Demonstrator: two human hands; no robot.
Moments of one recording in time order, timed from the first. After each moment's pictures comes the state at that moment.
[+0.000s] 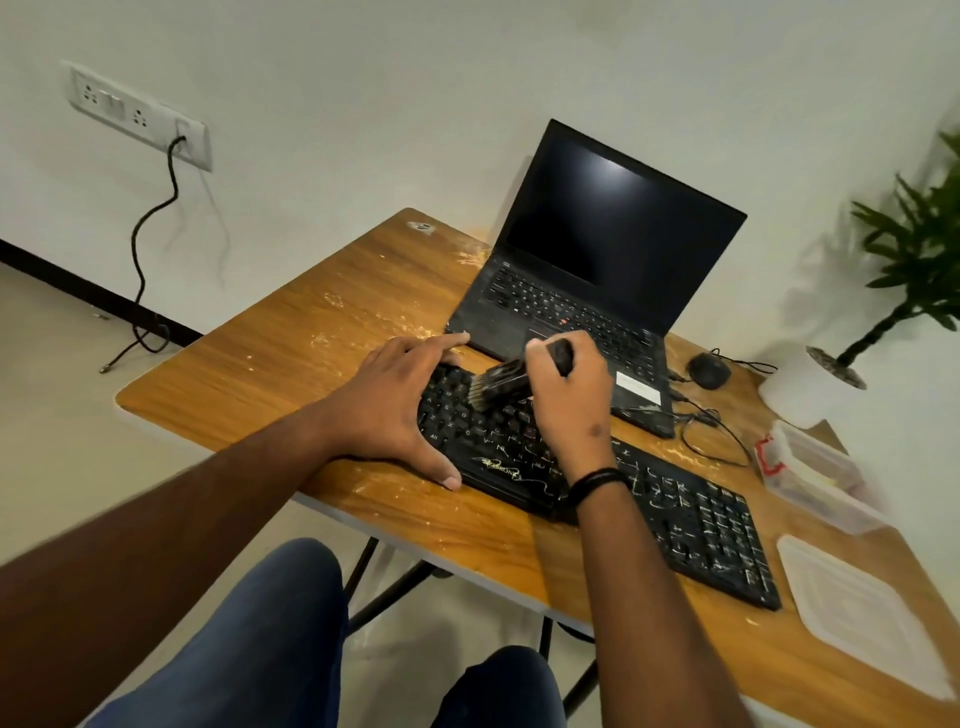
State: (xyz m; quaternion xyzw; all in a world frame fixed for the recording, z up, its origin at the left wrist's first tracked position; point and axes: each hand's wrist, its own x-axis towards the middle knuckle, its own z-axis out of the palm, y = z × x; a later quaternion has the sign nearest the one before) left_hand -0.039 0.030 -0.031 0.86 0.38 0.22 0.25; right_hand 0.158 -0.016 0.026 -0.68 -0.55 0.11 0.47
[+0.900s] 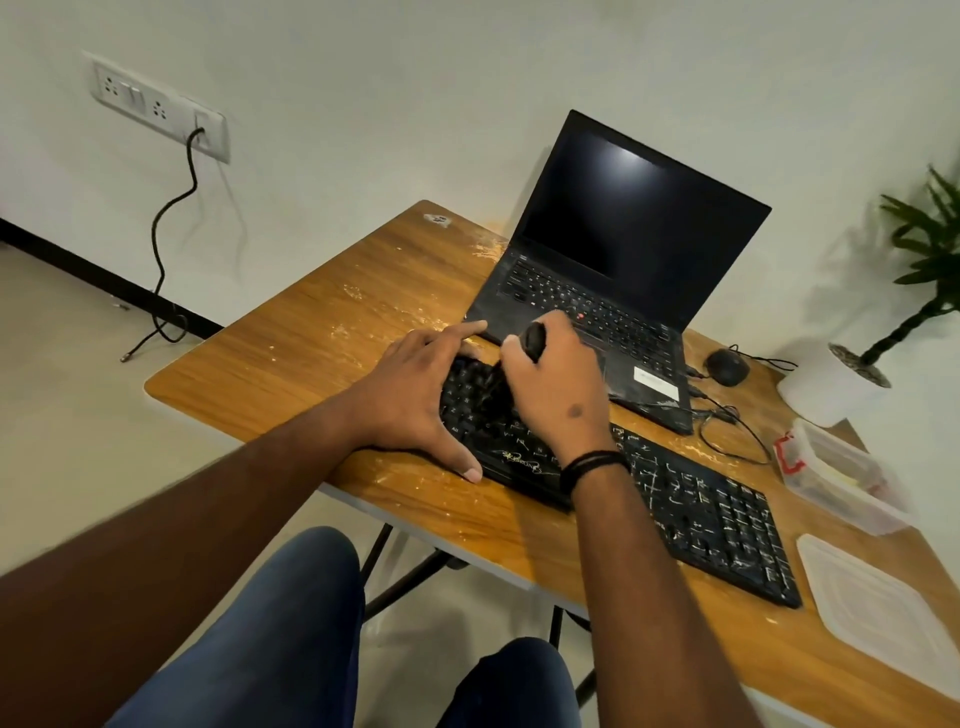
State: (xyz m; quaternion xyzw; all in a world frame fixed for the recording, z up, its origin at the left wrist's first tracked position) left_hand -0.037 0.027 -0.031 0.86 0.38 0.24 0.25; right_hand 0.126 -0.020 0.038 -0.70 -0.63 0.05 0.31
